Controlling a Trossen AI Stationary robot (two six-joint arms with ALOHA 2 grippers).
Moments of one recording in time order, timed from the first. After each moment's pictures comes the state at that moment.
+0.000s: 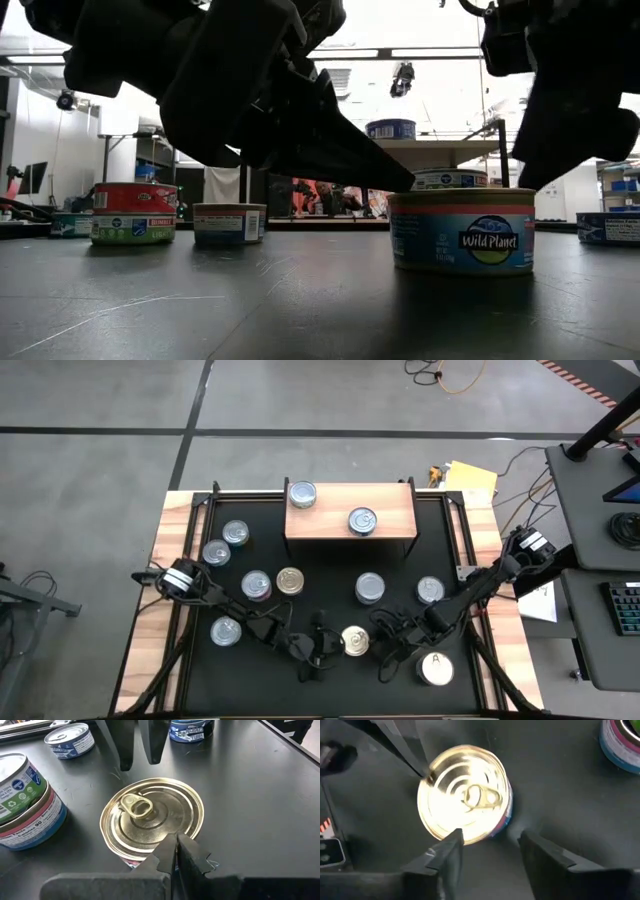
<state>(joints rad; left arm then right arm) -0.46 2.05 1.04 0.49 -0.38 -0.08 0.58 1.57 0.86 -0.30 0.33 1.21</state>
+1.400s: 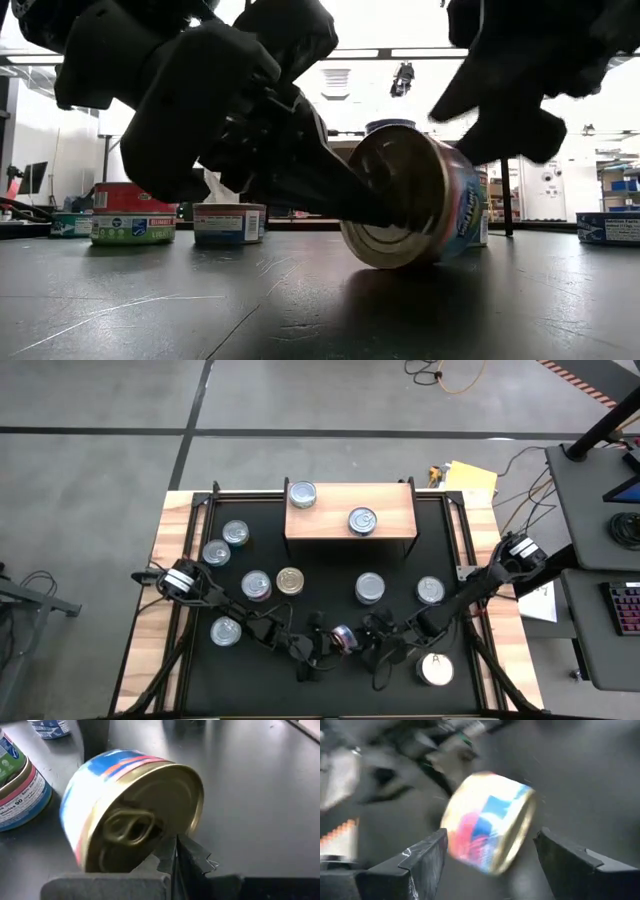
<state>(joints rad) -0.46 2.05 1.02 0.48 -0.35 -0.10 0.56 1.68 0.86 0.04 0.46 0.92</state>
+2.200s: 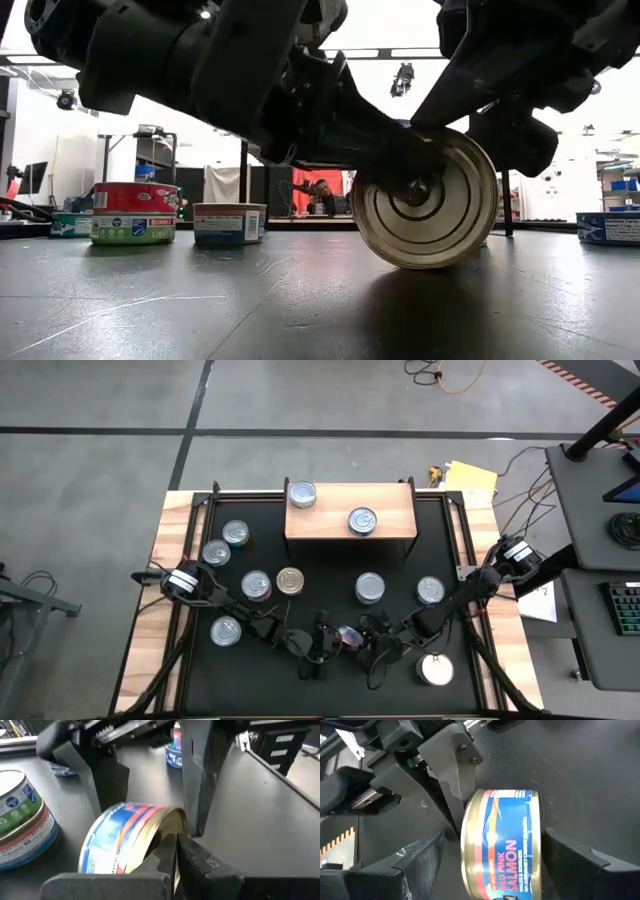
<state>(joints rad) -0.44 2.08 1.02 0.69 -0.35 -0.09 0.55 1.72 0.86 0.11 0.45 0.93</state>
